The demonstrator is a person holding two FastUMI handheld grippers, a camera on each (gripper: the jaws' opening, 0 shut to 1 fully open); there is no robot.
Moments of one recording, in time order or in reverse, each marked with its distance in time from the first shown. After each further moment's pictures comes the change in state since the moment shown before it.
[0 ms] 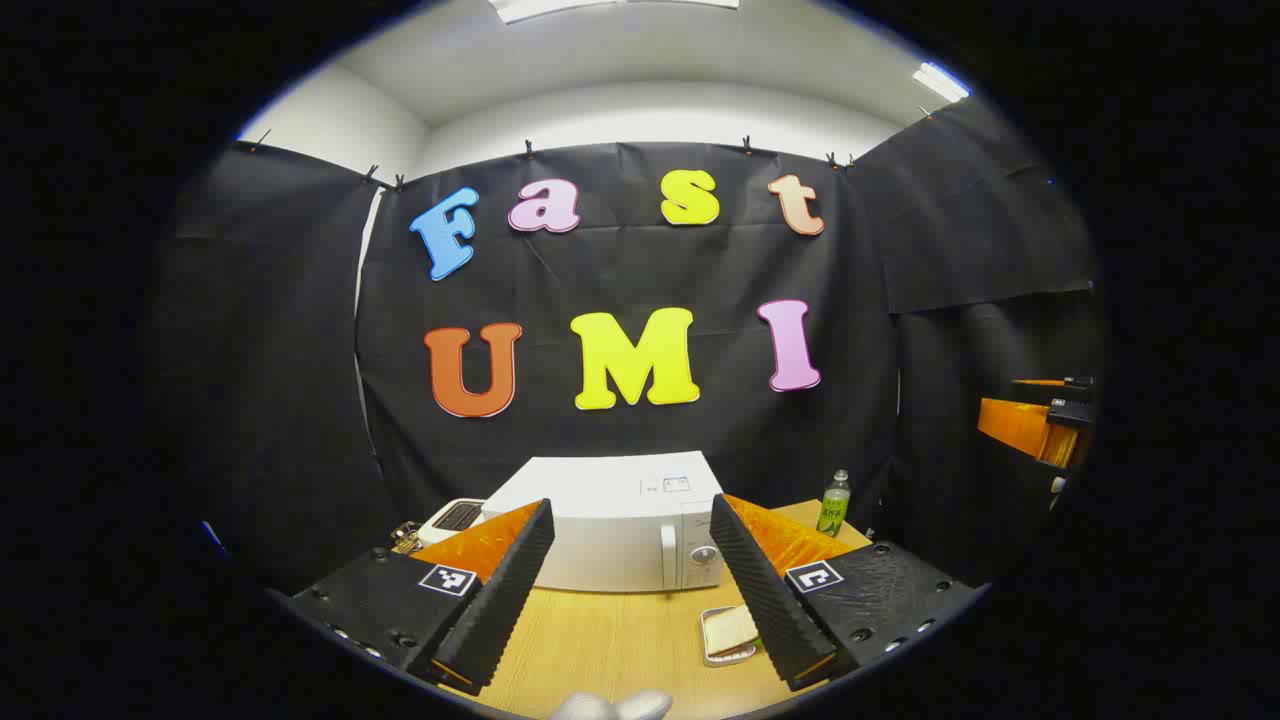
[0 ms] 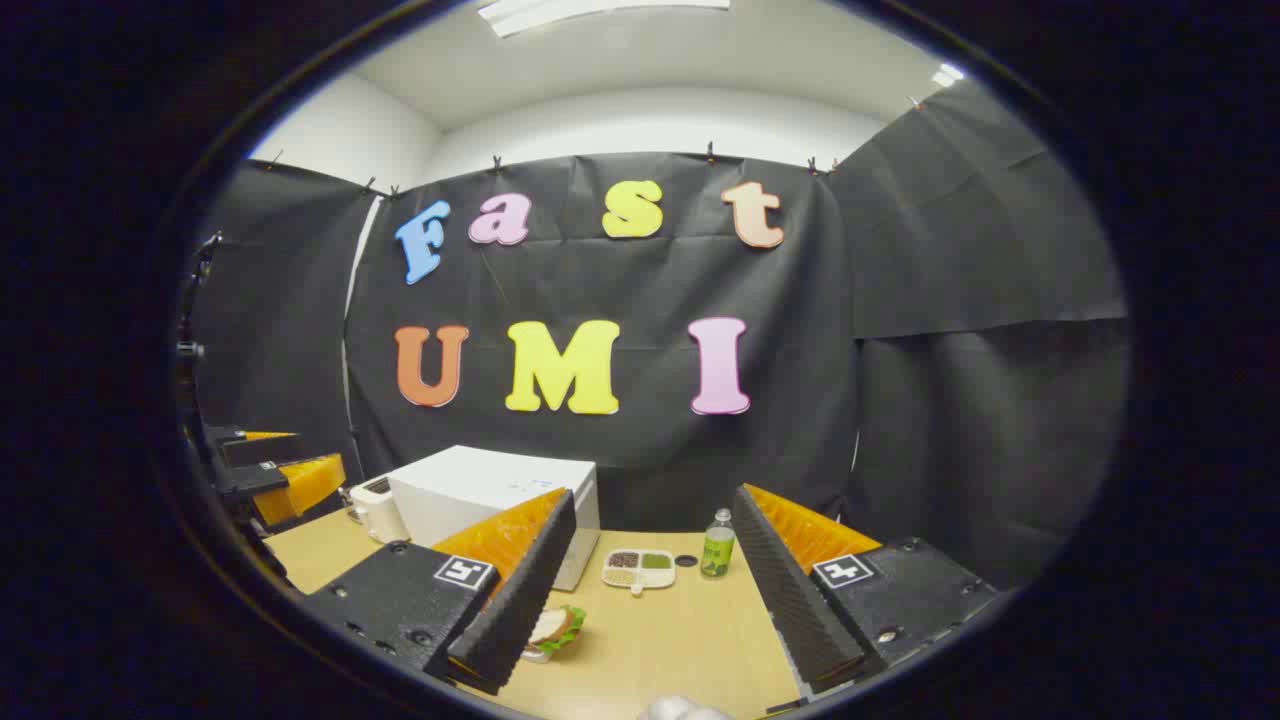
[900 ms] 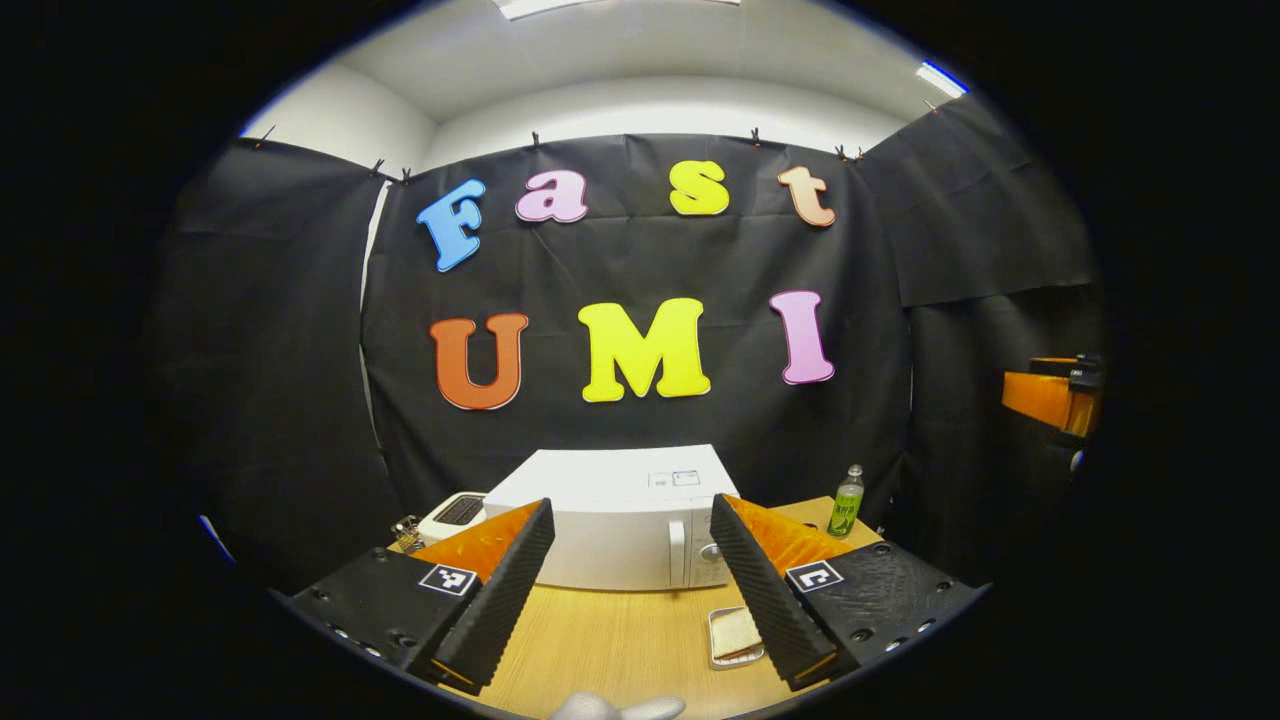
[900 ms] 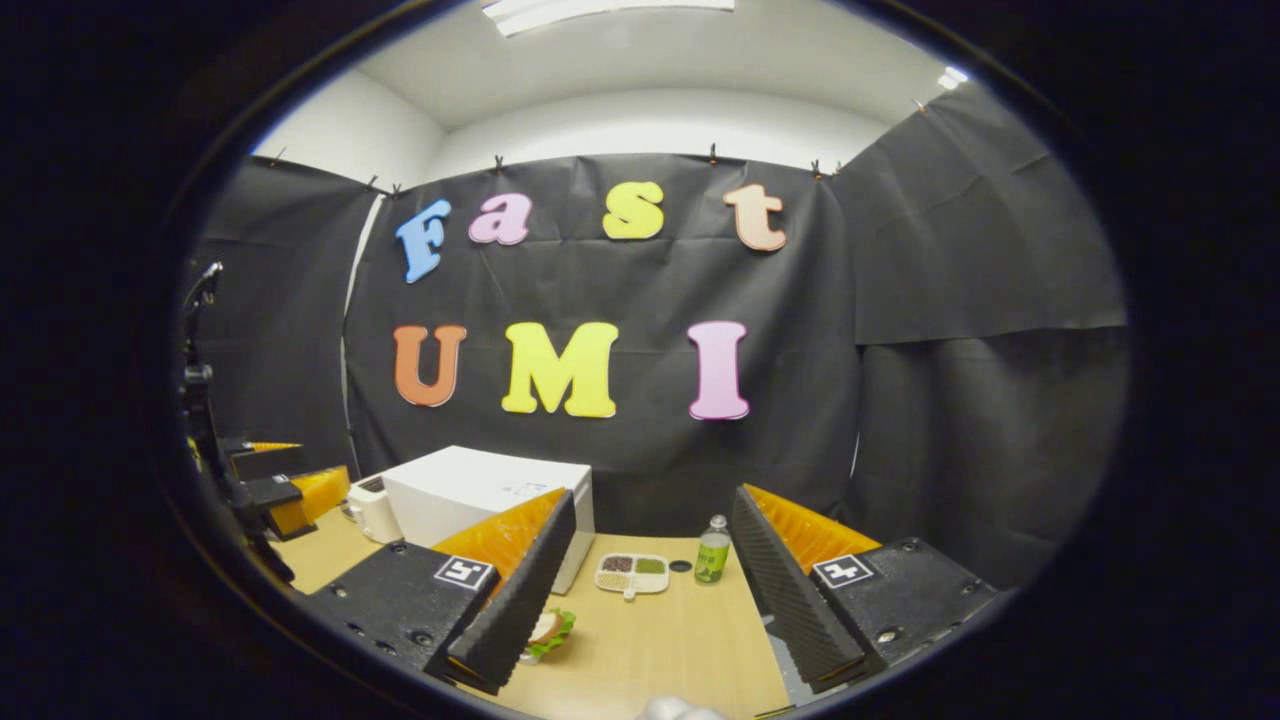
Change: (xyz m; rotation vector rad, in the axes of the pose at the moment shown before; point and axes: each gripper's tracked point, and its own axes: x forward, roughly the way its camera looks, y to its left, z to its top) left arm 0.031 -0.001 -0.027 -0.009 0.003 0.013; right arm 0.012 -0.009 0.005 -0.021 0.003 0.006
